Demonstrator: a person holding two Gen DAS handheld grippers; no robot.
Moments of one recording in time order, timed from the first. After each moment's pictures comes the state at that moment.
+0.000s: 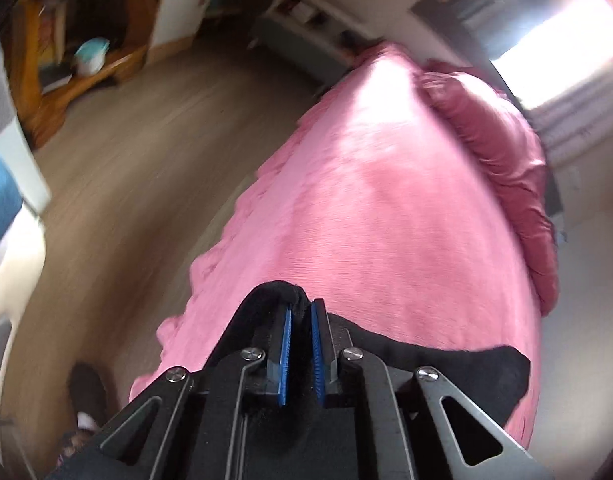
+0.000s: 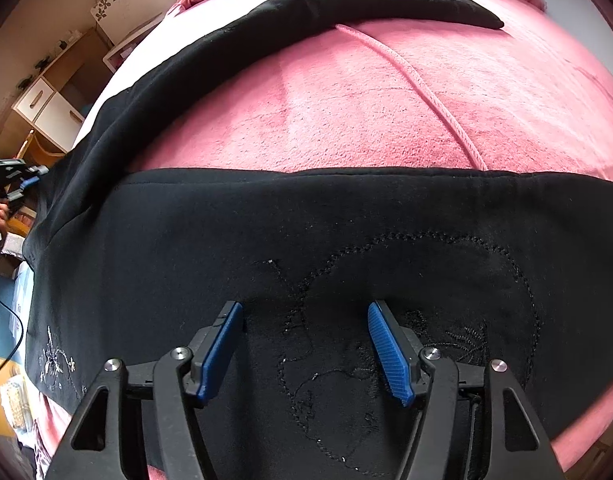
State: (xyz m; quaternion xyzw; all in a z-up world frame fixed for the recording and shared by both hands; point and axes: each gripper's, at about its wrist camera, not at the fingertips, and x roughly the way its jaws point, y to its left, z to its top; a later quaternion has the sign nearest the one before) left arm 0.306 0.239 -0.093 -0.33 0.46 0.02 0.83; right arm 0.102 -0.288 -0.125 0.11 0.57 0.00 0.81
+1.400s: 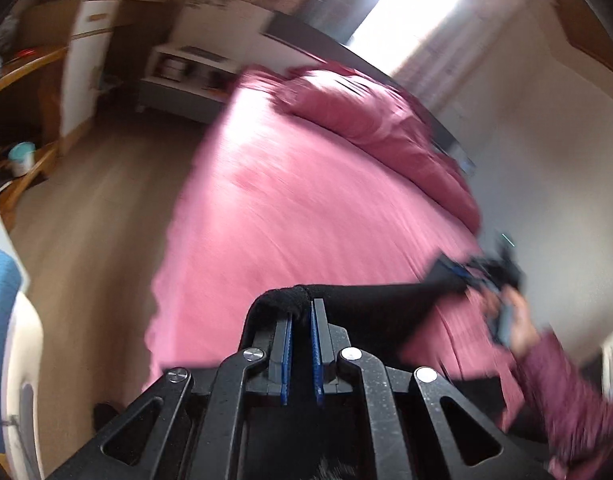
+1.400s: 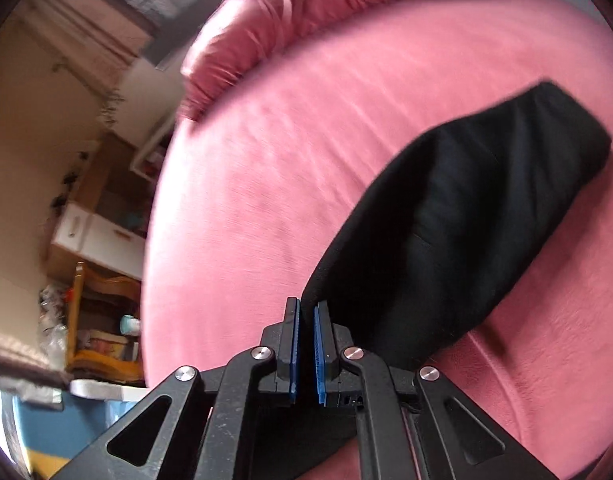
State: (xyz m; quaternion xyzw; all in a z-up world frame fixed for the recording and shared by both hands) left arm 0.171 0.227 0.015 -0.23 0.38 -0.12 0.89; right arm 0.343 -0.328 -0.020 0.27 0.46 0.07 0.84
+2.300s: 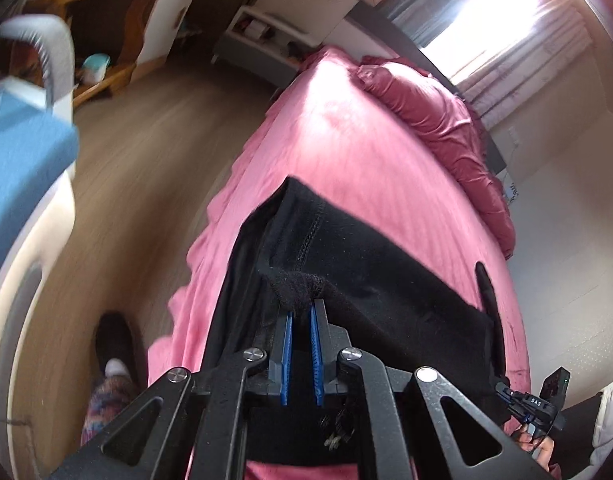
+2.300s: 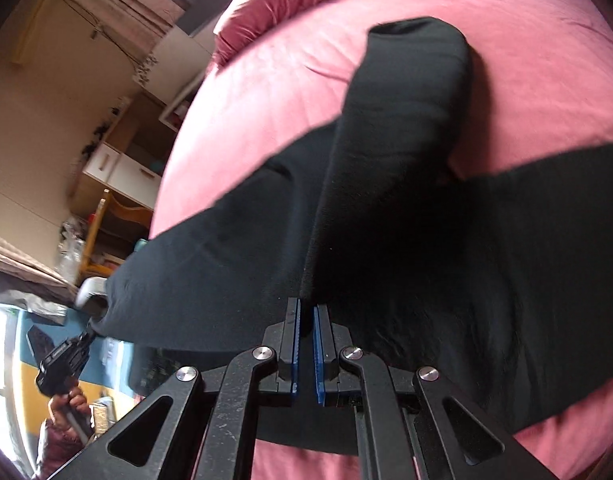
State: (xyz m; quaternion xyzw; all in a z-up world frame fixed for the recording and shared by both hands) left arm 0.054 0.245 -0.094 -0.30 0.43 -0.05 0.85; right arm 0.055 -0.344 -0.105 0.26 0.50 0.09 0.82
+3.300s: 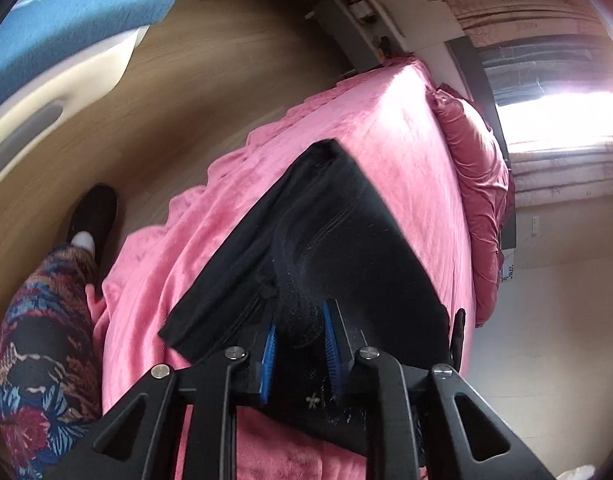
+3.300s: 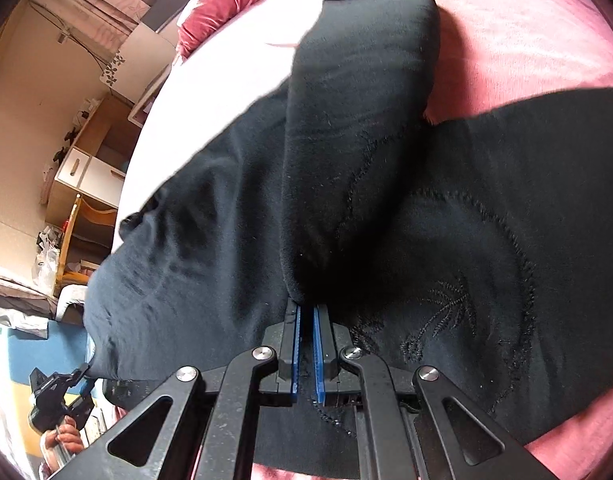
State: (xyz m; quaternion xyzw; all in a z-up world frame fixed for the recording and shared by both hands) left arm 0.023 0.247 -0.139 -0.49 0.44 0.01 0.76; right arm 0.084 -0.352 -0.134 0.27 0.52 0.06 0.81
